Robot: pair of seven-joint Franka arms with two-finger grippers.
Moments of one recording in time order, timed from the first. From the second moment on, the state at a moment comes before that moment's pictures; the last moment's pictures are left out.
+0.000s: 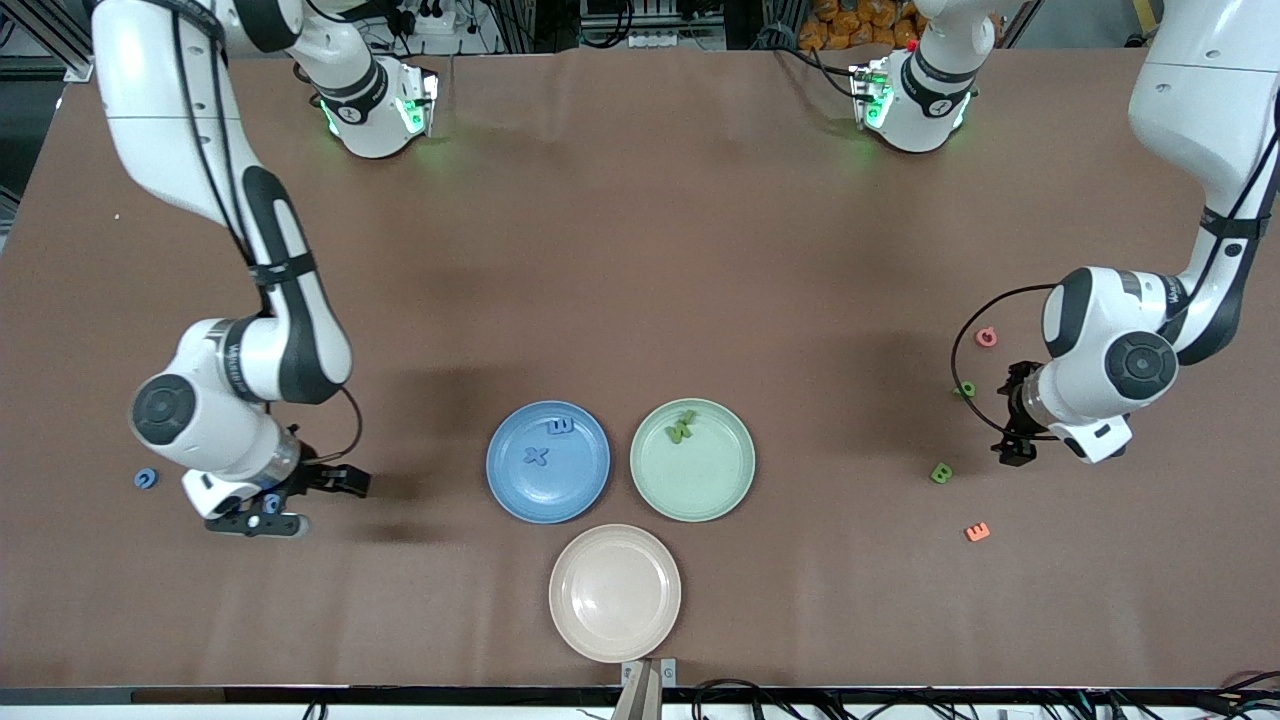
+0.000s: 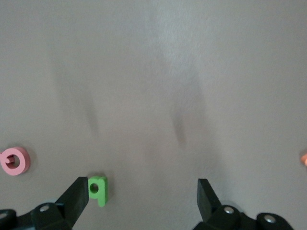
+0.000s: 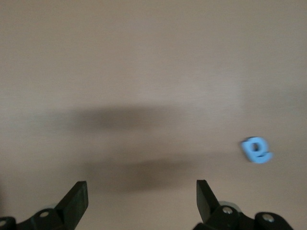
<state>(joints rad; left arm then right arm) 0.27 0.53 -0.29 -1.89 0.33 2.32 -1.55 0.21 0.68 -0.19 -1.57 0.20 2.34 0.01</state>
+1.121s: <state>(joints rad) 0.20 0.50 -0.22 -2.13 0.25 2.55 -1.43 0.06 0.75 -0.19 -1.58 0.20 2.33 -0.24</state>
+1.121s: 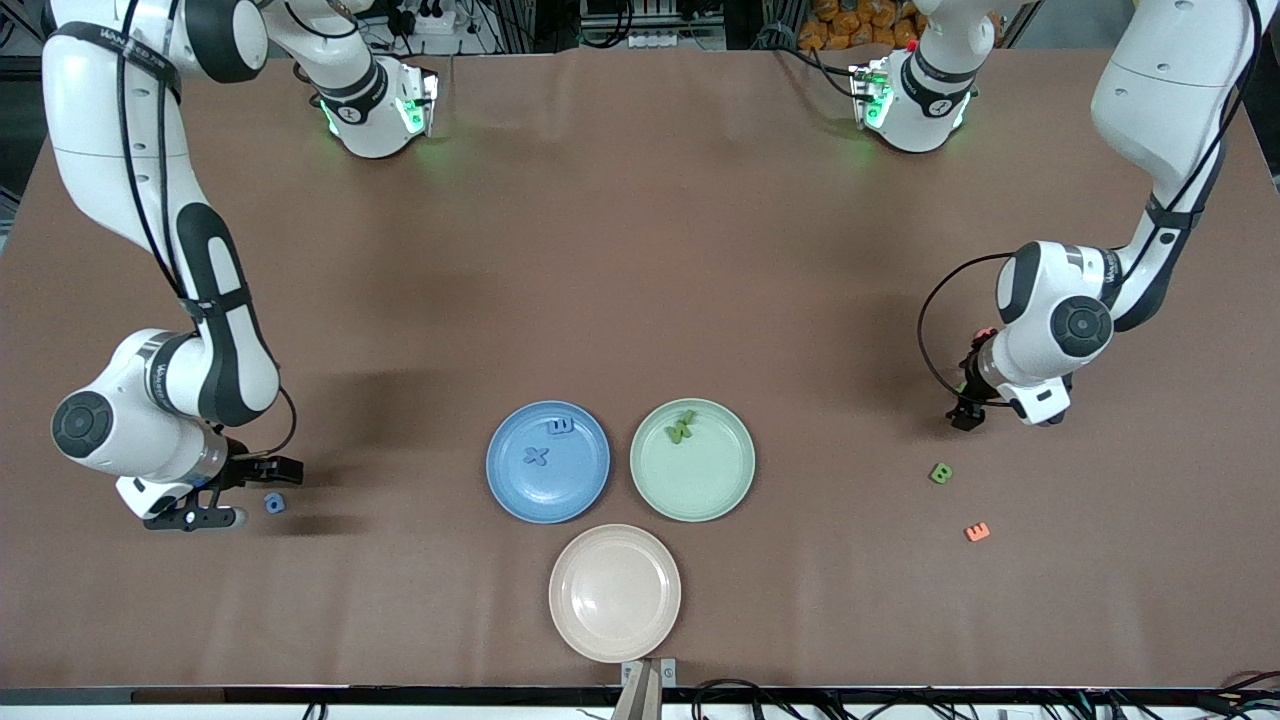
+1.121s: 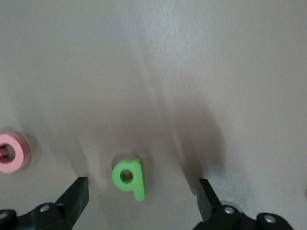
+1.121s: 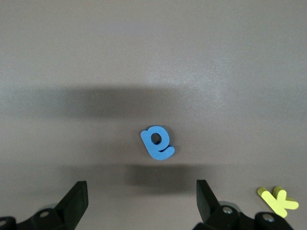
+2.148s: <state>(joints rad) 0.21 0.52 -0.19 -2.10 0.25 2.60 -1.43 0.05 0.81 -0.18 -1.51 0.20 2.40 -0.24</state>
